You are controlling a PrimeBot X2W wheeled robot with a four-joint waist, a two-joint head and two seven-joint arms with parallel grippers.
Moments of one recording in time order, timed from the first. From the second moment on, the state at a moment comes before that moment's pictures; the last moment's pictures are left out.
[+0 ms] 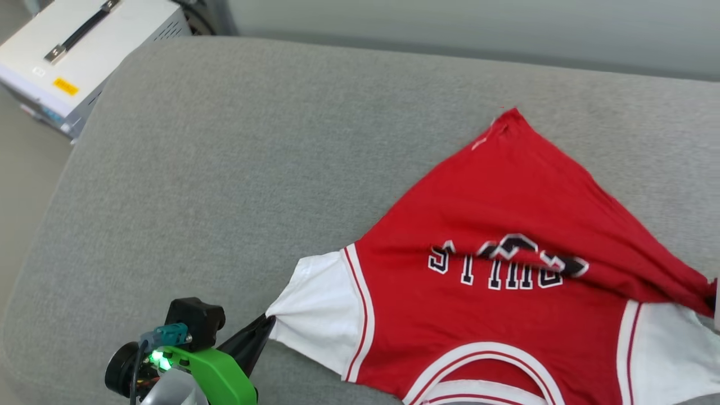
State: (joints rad) left arm -0.04 0.68 -0.60 -0.29 -0.72 0.16 0.24; right arm -0.26 -0.39 -0.24 0.22 0.35 0.13 1.03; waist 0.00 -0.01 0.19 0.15
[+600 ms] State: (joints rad) left arm -0.05 0.62 -0.61 -0.21 -0.73 0.15 0.18; right arm 0.04 -0.29 -0.34 0.05 0.36 0.13 1.06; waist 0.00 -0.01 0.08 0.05
